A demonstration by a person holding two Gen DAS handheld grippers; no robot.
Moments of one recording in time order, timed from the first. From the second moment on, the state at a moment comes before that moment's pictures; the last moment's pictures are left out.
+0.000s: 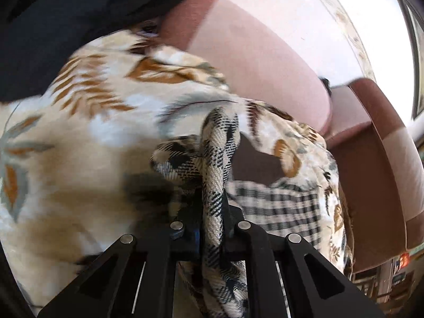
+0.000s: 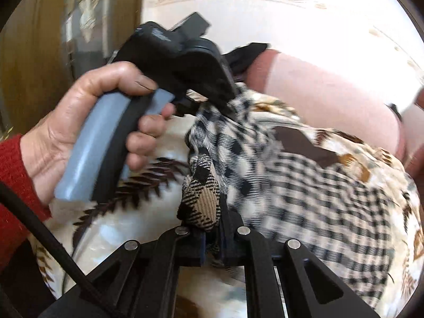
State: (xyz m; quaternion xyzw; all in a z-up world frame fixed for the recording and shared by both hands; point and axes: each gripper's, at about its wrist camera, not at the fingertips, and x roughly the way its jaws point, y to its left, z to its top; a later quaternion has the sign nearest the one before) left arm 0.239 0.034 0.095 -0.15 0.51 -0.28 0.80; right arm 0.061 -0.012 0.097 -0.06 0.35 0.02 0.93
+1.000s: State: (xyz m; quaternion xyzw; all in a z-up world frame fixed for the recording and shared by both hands) left arm 0.114 -0.208 0.132 0.07 0.46 -0.35 0.82; right arm -0.041 -0.271 0.060 0.24 0.42 -0.10 0.87
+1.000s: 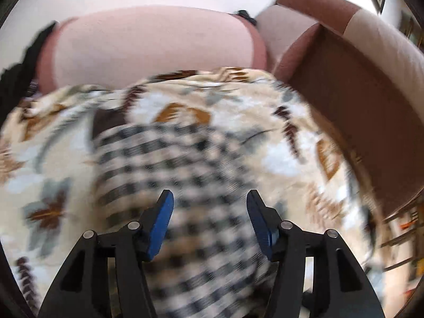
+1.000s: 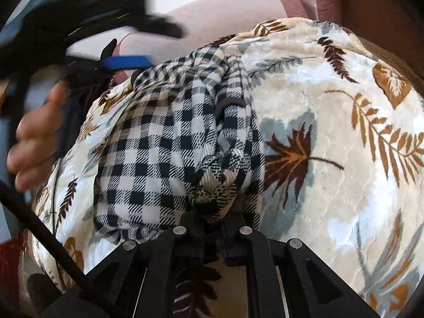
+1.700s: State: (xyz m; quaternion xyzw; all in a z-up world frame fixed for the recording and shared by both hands) left arm 0.039 -0.117 0.066 0.12 0.45 -0.29 0.83; right arm 0.079 -0.330 0.069 0.23 0.40 -0.11 0.88
